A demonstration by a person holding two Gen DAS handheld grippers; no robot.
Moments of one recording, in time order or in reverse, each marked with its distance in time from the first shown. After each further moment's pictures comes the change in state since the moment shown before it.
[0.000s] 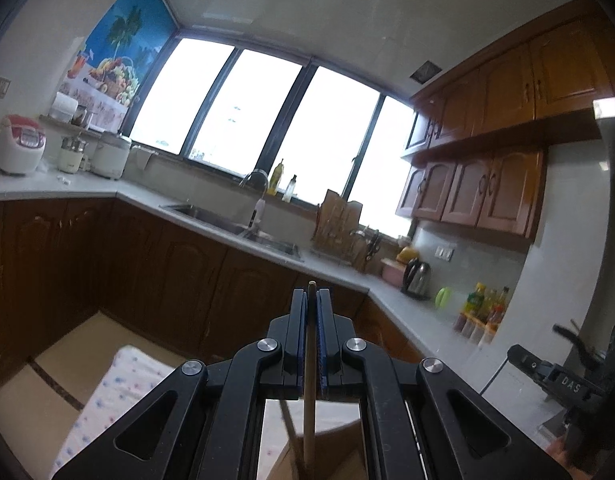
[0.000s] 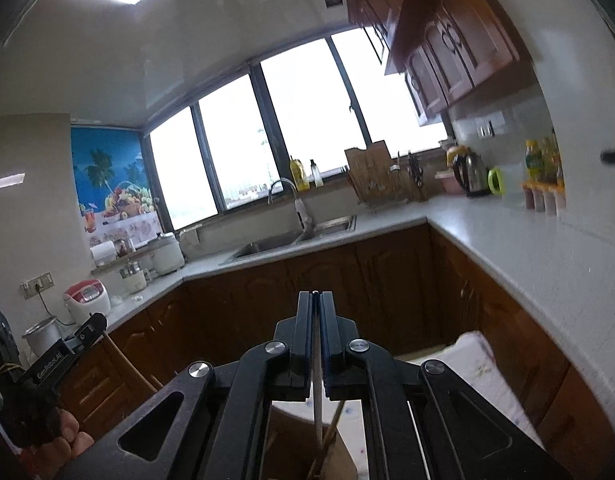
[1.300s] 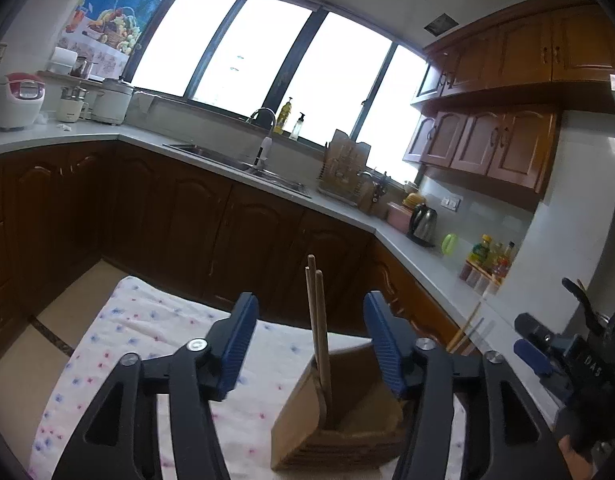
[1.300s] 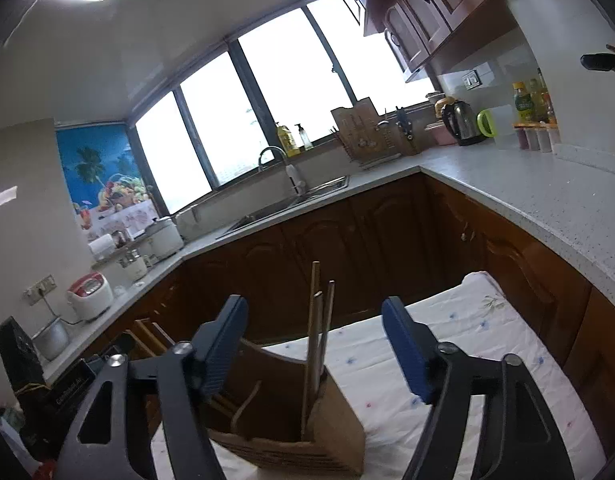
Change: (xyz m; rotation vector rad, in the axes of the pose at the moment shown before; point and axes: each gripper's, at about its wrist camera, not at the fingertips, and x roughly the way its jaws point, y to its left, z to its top) left arm 0.020 0.028 0.020 -0.029 0.176 -0.003; right arm 0.004 -0.026 -0.040 0.108 0.086 0.029
